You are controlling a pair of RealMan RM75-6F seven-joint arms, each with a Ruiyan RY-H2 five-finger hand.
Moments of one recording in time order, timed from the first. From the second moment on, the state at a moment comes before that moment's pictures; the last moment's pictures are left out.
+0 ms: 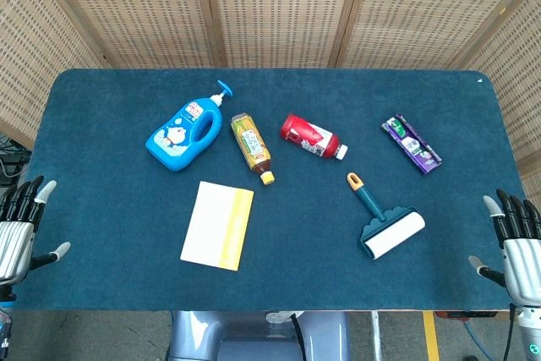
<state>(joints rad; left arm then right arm) -0.10 -1.14 -0.05 -1.66 1.53 1.54 0.15 0.03 -1.11 0.08 -1.57 -1.56 1.61 -0.03</state>
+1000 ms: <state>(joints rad) -0.40 -1.20 -0.07 -1.85 1.32 0.98 0.13 0.05 -1.13 0.12 -1.54 -1.45 1.54 -0.07</state>
